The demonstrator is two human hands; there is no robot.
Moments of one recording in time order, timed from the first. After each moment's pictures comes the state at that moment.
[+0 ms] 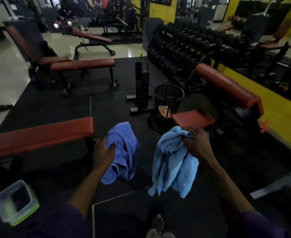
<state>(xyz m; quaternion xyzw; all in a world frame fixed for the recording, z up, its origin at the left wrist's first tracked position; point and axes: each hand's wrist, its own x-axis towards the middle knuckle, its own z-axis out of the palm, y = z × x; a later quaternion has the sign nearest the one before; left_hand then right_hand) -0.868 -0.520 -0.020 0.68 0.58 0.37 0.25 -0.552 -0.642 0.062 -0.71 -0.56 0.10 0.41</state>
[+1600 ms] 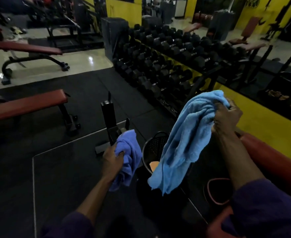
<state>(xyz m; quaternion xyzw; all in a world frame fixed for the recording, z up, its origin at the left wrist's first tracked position) -0.451 0.463 -0.069 0.58 0.37 0.30 0.67 -0.104 0.309 0.096 -0.57 -0.22 -0.01 0.79</state>
